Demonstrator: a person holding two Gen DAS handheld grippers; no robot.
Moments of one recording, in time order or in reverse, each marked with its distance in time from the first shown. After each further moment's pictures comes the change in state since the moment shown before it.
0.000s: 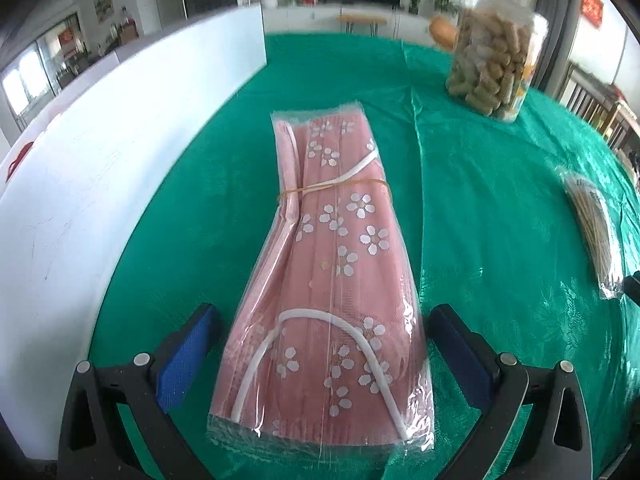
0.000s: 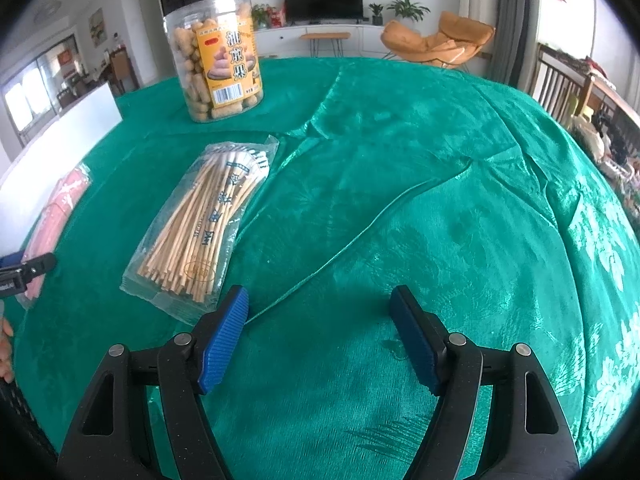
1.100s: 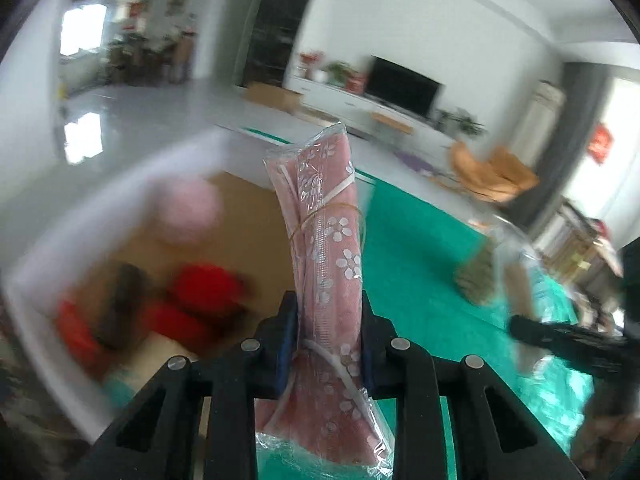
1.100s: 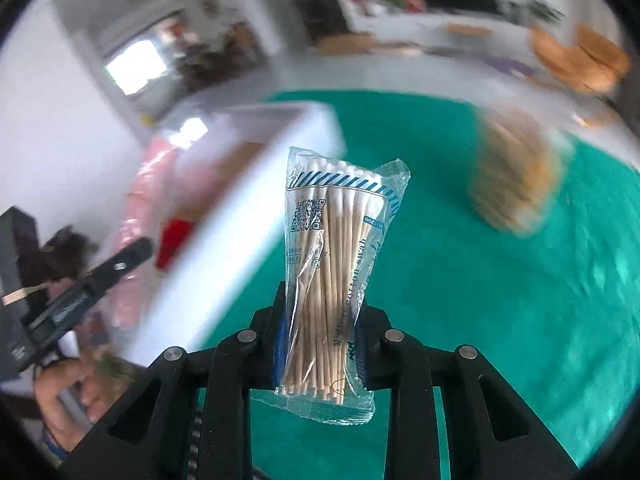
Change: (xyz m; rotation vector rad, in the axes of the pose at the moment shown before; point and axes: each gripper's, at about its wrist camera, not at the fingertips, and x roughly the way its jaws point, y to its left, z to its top) left arm -0.170 0.190 0.053 -0.305 -0.334 -0.070; right arm -0.040 0.300 0.142 -0.239 0.096 0.468
